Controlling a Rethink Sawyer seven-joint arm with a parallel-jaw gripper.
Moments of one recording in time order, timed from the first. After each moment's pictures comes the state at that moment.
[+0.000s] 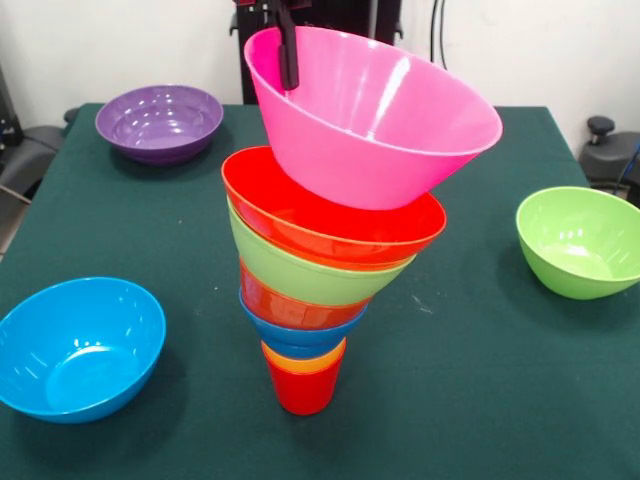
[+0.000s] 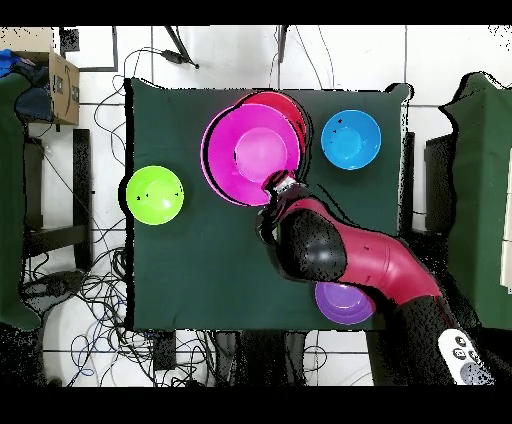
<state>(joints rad) -0.72 -1.00 0.45 2.03 -0.10 0.21 2.32</state>
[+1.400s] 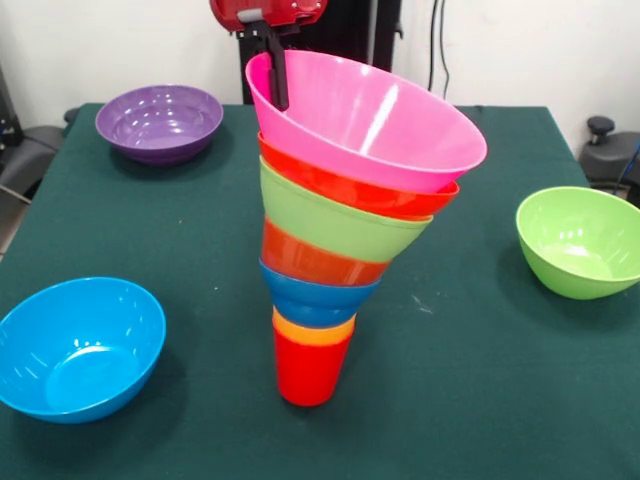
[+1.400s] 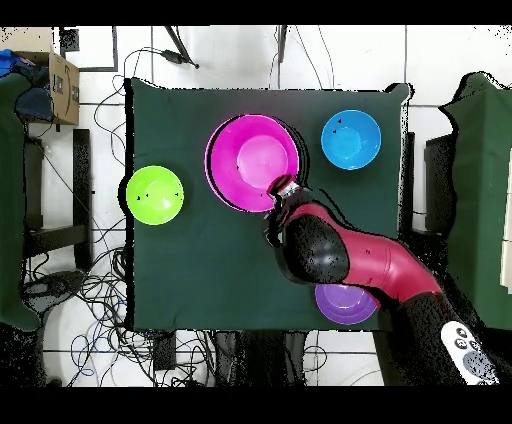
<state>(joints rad) -0.76 -0.95 0.48 2.04 -0.17 0.13 2.32</state>
